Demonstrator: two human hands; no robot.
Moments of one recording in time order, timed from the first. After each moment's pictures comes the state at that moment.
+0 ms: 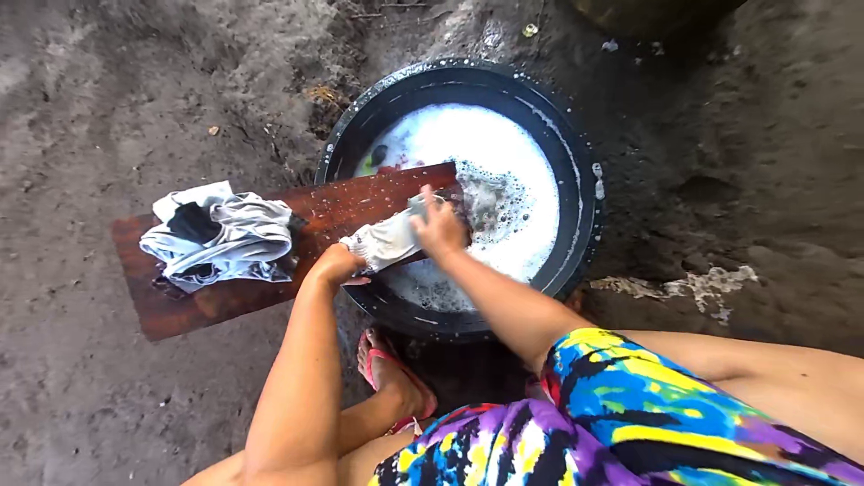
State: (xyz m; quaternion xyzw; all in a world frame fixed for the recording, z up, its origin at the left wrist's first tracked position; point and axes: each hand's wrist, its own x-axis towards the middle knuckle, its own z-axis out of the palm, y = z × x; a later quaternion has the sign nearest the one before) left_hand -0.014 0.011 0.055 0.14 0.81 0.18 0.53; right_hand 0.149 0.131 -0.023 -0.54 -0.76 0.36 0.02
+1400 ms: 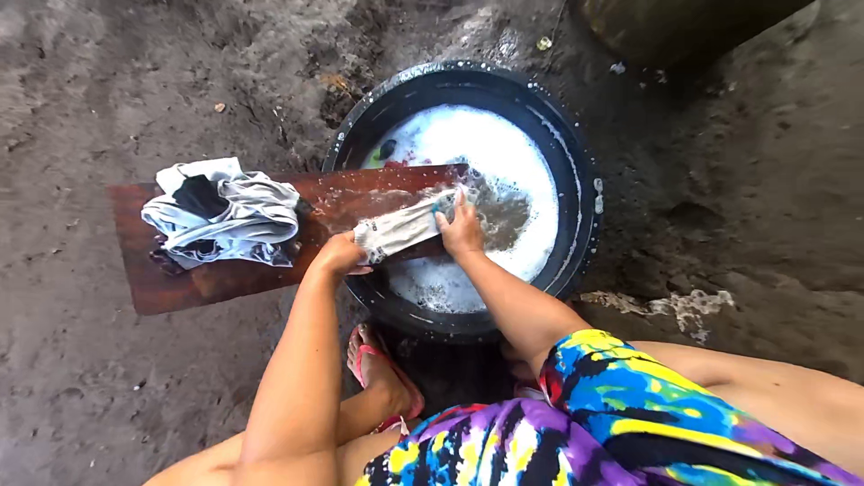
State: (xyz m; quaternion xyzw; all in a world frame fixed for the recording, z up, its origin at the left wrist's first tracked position) left_hand -0.011 0.004 0.055 0.14 0.79 0.24 0.54; right_hand 0.173 0.139 -0.039 -0.57 -0.75 0.33 0.01
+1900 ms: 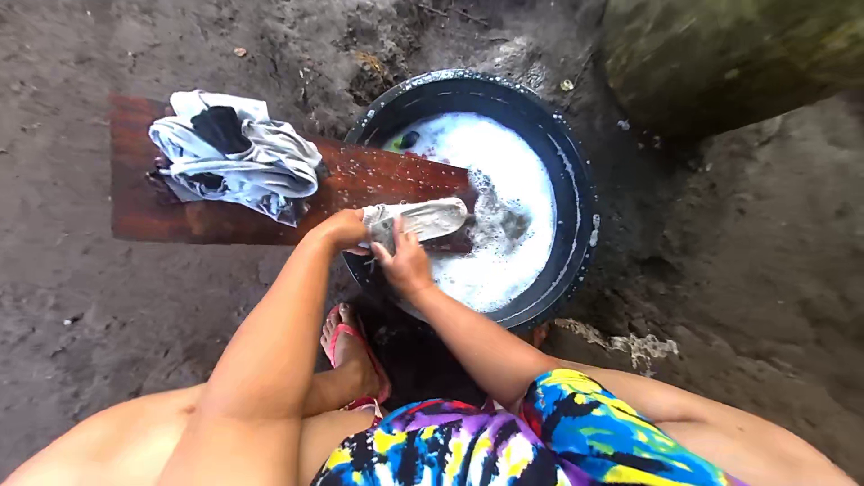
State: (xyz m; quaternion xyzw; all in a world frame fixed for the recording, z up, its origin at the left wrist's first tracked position) left_hand -0.019 -0.001 0.058 0.20 0.77 0.22 0.56; right_hand 0.137 0.045 0.003 -0.43 -0.83 0.36 -0.02
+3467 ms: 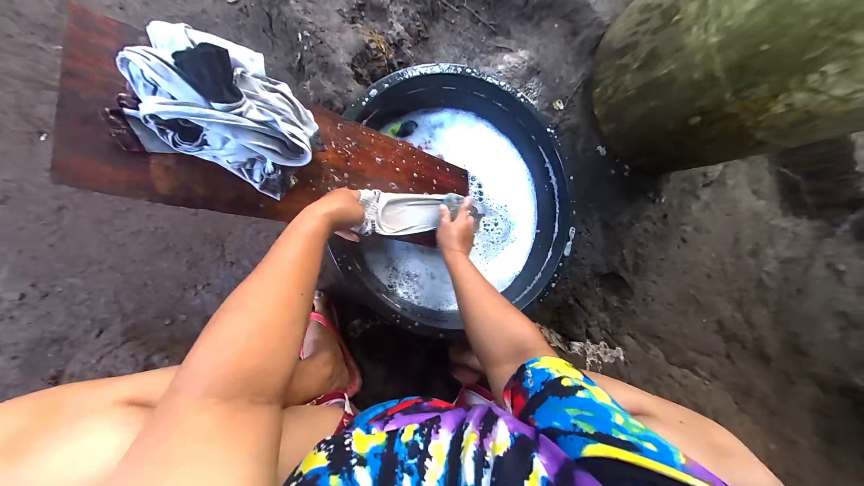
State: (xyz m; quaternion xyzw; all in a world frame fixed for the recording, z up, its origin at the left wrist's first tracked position) left_hand -0.015 0.005 0.057 0.21 0.79 0.19 0.55; right_hand 0.175 0.134 -0.035 -0.60 -0.74 0.31 0.02
